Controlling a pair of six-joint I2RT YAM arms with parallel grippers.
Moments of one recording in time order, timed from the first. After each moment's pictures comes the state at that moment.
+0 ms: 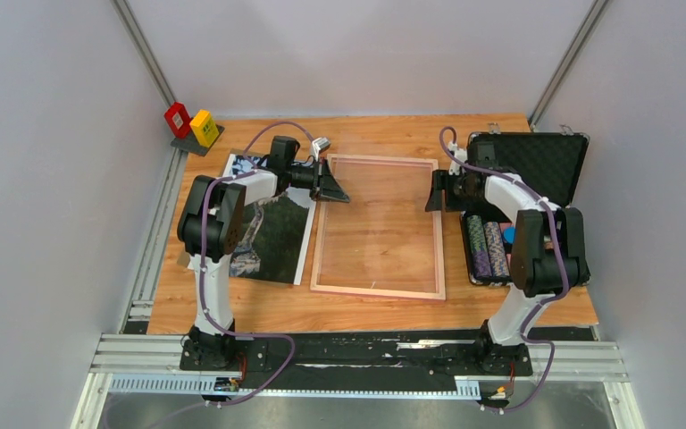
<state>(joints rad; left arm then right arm) -0.30 2.09 1.34 0.07 1.19 -0.61 0.04 1.75 1.17 -0.47 -0.37 0.02</state>
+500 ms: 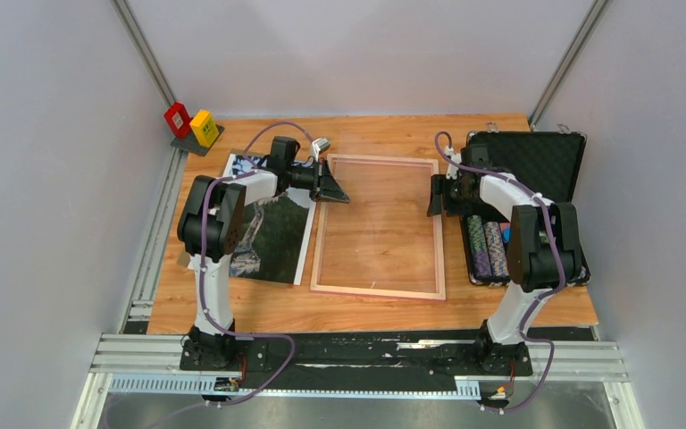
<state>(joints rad) -0.30 2.09 1.34 0.06 1.18 -0.60 0.07 1.79 1.19 -0.50 -0.29 0.03</state>
